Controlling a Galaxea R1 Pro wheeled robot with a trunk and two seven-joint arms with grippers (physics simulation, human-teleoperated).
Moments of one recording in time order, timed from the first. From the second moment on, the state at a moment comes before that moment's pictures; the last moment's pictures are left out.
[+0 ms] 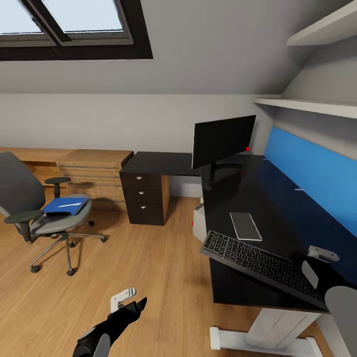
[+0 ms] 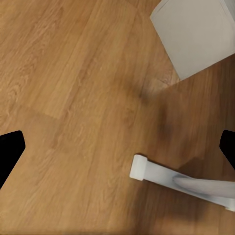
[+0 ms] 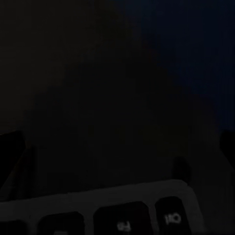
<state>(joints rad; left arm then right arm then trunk) -0.12 -0.10 0.04 -1.19 0.39 0.42 -0.01 -0.84 -0.34 -0.29 -0.32 -0.08 0.21 -0.19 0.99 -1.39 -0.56</state>
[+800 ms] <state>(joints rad) -0.12 -0.10 0.04 -1.19 0.39 0.42 -0.01 -0.84 -0.34 -0.28 -0.32 -0.08 0.21 -0.19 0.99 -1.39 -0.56</state>
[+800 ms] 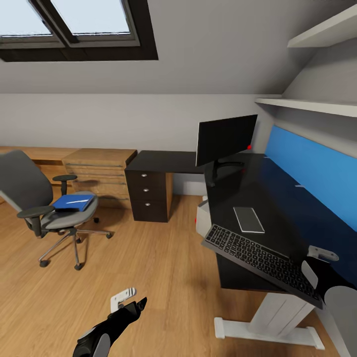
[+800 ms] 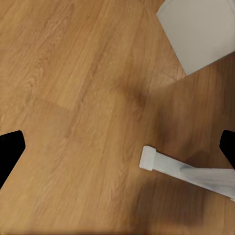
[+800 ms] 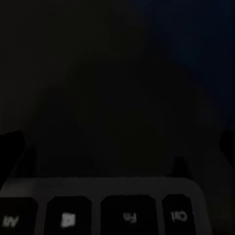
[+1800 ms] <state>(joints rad) -0.12 -0.10 0.04 -1.18 0.39 0.42 -0.01 -0.84 -0.34 -0.28 -0.32 -0.08 0.21 -0.19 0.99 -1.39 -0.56</state>
